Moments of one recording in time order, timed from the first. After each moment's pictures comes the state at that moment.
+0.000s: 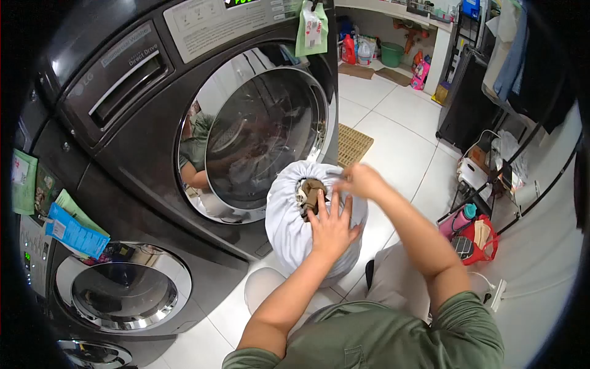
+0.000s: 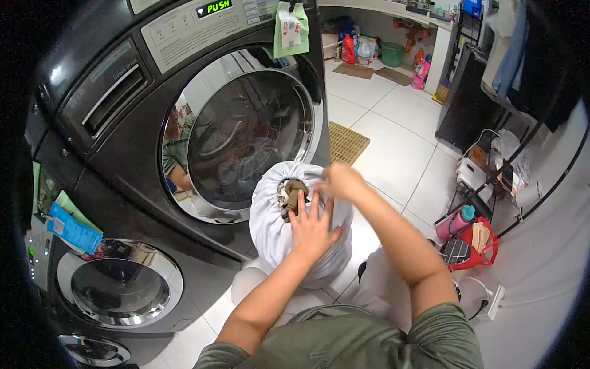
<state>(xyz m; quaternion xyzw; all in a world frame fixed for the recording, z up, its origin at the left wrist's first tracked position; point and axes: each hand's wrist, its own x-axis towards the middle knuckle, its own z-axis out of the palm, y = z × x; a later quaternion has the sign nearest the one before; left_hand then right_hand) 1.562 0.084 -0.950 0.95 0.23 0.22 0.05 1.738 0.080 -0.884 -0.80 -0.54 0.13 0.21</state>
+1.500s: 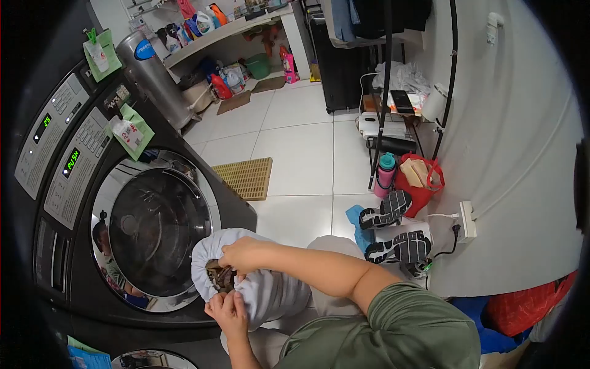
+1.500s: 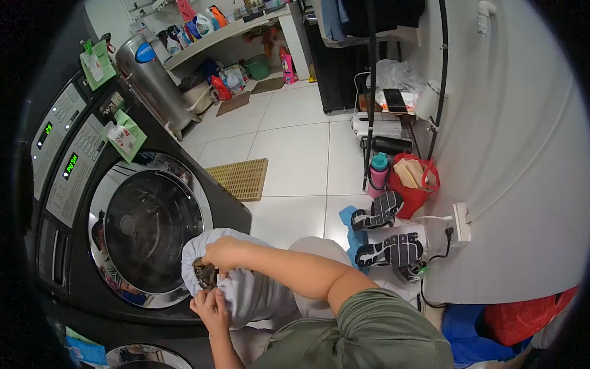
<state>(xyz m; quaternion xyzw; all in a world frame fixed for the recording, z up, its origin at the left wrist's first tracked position) 1.490 0.056 -0.935 0.92 0.22 0.32 0.05 1.705 -0.001 -0.885 -0.66 -0.71 0.14 0.20</state>
